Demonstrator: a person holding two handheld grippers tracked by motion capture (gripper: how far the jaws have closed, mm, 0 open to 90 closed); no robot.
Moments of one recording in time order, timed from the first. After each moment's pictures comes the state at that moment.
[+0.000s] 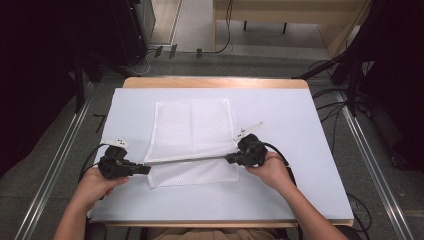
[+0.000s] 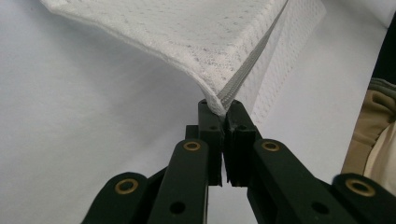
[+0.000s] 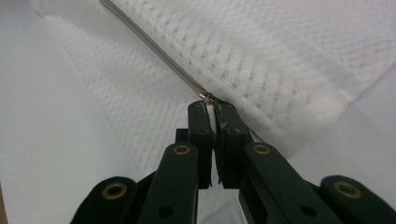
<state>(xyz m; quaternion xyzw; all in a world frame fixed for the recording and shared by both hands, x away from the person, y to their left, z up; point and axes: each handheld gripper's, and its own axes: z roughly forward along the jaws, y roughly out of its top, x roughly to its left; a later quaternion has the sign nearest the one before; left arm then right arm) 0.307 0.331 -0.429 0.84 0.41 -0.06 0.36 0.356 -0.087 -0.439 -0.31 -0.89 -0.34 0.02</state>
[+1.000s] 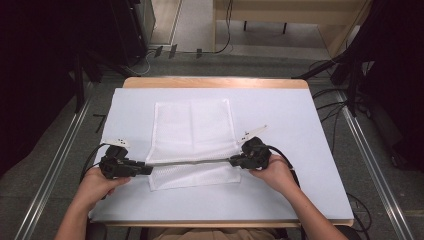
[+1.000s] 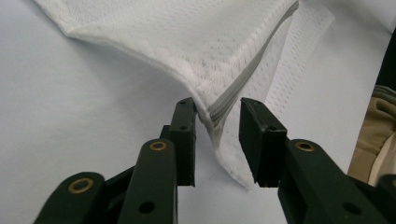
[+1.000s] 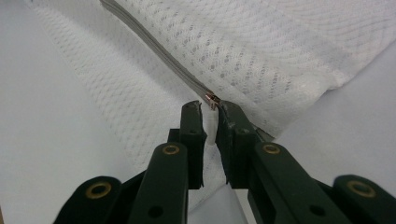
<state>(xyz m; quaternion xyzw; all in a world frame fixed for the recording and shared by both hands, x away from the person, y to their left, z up) 0.307 0.328 -0.431 0.83 0.42 -0.05 0.36 0.351 -0.097 -0.444 -0.30 -0.89 -0.34 0.01</state>
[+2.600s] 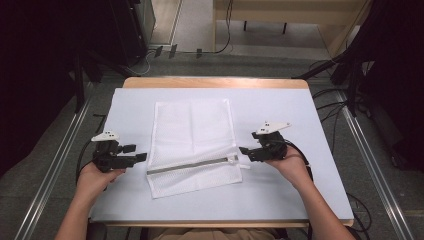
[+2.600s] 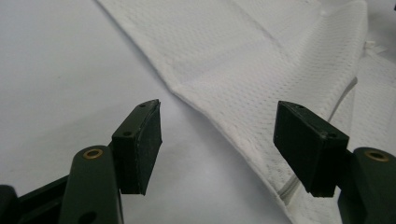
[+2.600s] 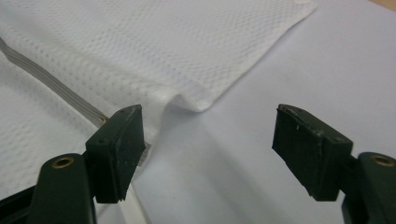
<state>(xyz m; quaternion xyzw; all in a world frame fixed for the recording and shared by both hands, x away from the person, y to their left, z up) 0.316 0.347 -0.426 0.78 0.47 0.08 0.39 0.367 -0.140 -0.441 -0.33 -0.84 -0.41 -0.13</state>
